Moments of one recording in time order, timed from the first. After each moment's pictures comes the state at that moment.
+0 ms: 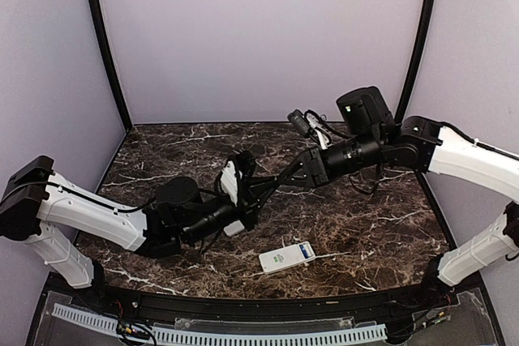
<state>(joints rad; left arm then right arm) -1.22 1.53 0.71 0.89 -0.25 0.06 0.93 1.33 1.24 -0.53 -0.43 0.44</state>
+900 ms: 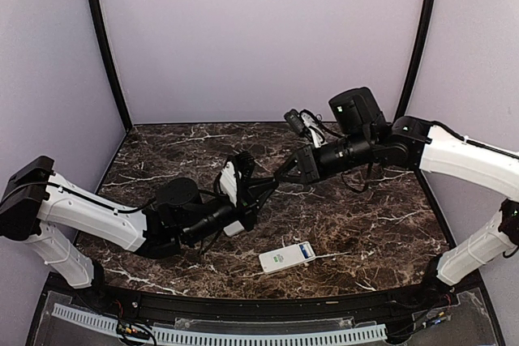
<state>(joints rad) -1.22 1.53 0.70 0.89 -0.25 0.05 0.91 1.38 1.25 -0.49 -0.40 0.47</state>
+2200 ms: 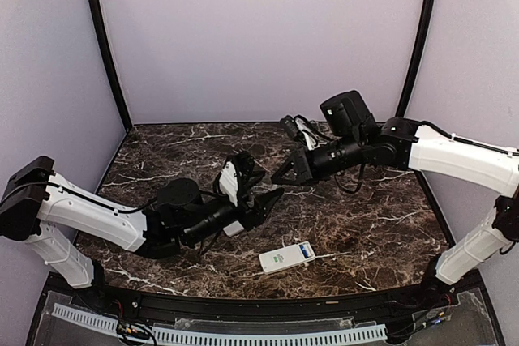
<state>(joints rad) -1.22 1.53 0.70 0.87 -0.30 0.04 0.90 1.44 1.26 -0.47 -0.44 0.52</state>
